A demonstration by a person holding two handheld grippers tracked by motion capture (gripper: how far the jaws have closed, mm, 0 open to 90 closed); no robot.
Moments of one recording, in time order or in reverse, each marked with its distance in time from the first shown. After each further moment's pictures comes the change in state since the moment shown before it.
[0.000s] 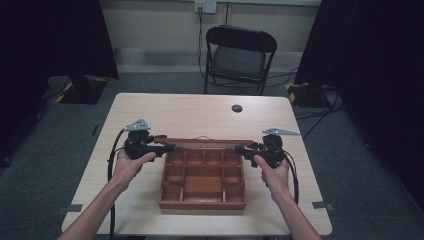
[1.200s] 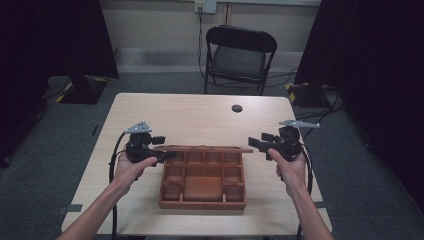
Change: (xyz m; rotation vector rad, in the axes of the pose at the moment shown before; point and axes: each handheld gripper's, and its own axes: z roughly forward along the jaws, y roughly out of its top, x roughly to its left) left arm -0.013 -0.001 -0.001 -0.006 -0.030 -0.029; right arm -0.008 0.028 -0.040 -0.022 -0.052 -0.022
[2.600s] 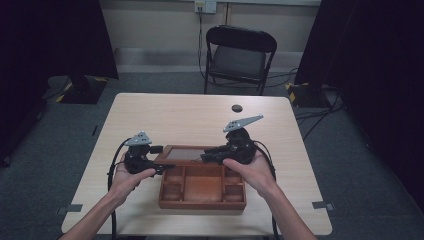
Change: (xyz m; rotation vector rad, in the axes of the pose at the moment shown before) left arm -0.012 -0.025 -0.005 0.040 0.025 0.047; right arm 0.119 0.019 0.044 0.254 0.406 -0.274
